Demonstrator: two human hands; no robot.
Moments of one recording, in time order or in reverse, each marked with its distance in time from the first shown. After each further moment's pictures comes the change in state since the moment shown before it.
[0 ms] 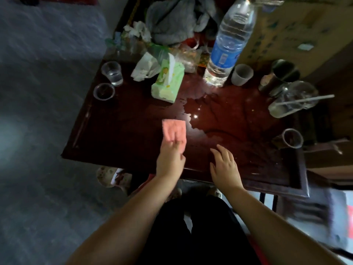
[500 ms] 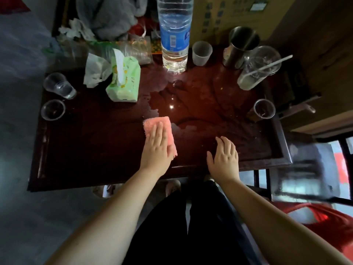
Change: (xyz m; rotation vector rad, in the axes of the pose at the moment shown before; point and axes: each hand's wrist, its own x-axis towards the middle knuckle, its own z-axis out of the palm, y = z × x) left_hand 0.034 0.009 0.034 0.438 -0.175 0.365; right_hand -0.017 0.050 0.009 0.049 0.186 0.322
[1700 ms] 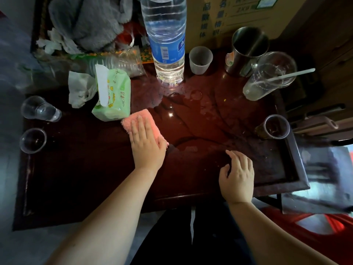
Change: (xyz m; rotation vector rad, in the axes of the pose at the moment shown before) left_hand 0.090 -0.017 -0.012 -0.112 0.178 -0.293; right_hand 0.037 0.013 0.005 0.164 0.264 0.088
